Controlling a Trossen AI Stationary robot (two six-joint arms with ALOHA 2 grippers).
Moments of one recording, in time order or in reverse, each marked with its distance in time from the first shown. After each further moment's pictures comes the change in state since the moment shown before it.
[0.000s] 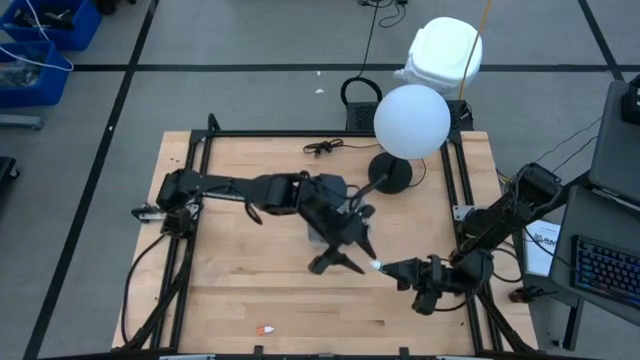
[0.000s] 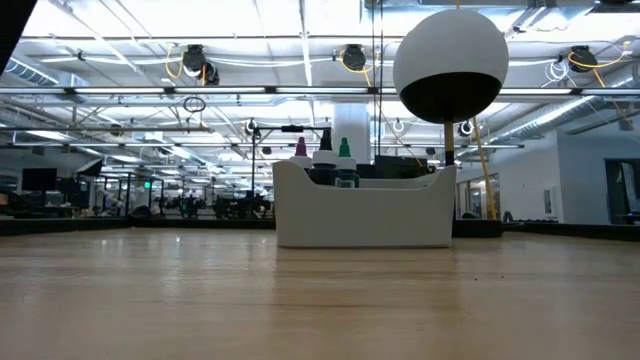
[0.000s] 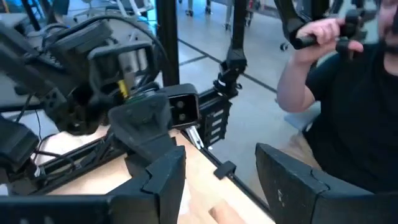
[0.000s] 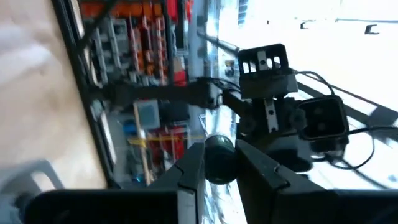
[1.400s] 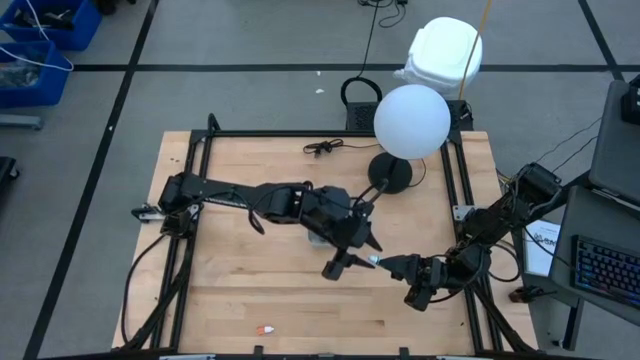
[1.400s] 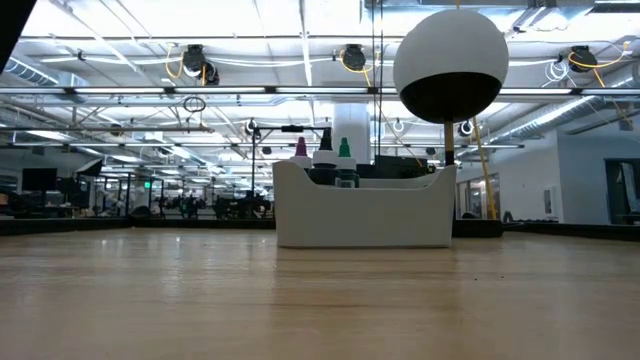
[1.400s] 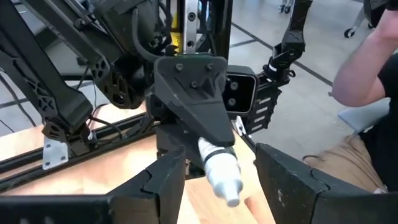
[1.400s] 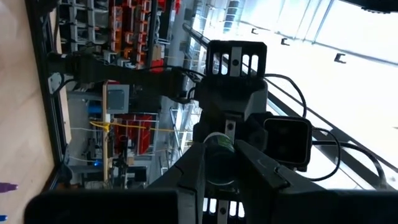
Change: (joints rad) left arm -0.033 0.024 0.000 -0.003 -0.274 -0.043; right arm -0.066 0.000 0.043 0.047 -0.078 -0.261
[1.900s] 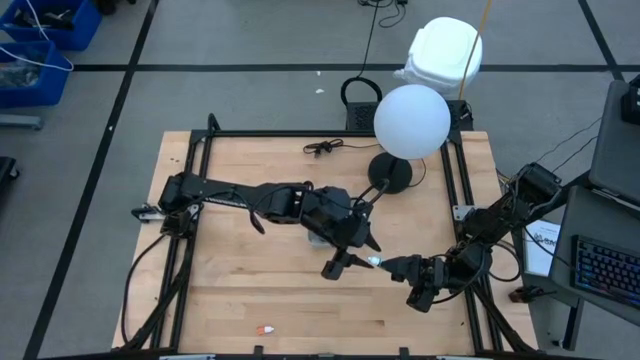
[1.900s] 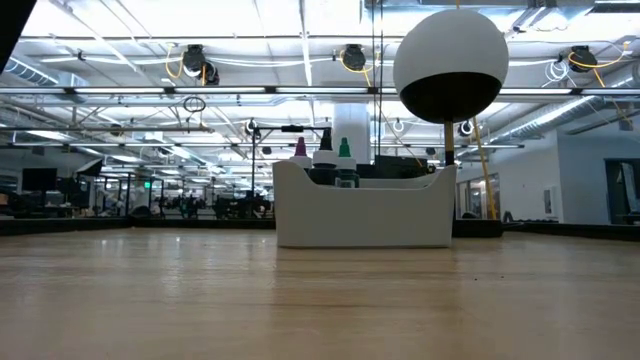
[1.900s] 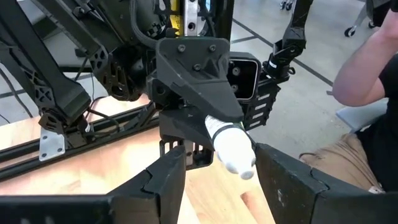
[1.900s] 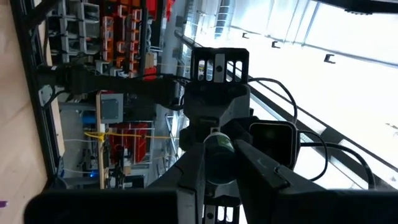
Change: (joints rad) left arm 0.000 0.000 0.000 -0.021 0.000 -0.021; right arm 0.000 0.000 0.000 0.032 -0.038 0.014
